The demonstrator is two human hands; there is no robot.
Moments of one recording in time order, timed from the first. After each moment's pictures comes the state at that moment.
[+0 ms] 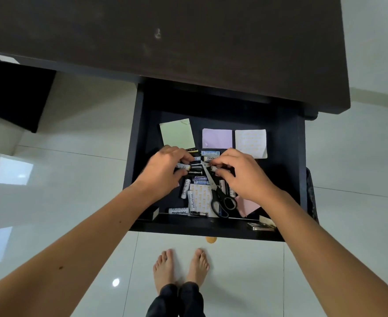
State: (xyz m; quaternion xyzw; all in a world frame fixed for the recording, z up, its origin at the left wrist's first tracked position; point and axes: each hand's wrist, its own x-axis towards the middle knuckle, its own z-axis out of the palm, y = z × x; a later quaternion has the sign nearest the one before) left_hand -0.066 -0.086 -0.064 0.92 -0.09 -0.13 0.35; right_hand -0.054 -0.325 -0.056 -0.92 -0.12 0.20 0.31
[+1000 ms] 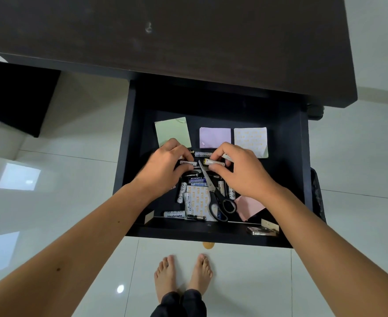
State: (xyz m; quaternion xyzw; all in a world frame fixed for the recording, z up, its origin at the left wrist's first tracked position) left_hand -0.056 -0.097 -0.079 0.93 -0.11 -0.10 0.35; right_hand -0.046 -0.329 -0.061 -0.91 -0.11 0.19 0.34
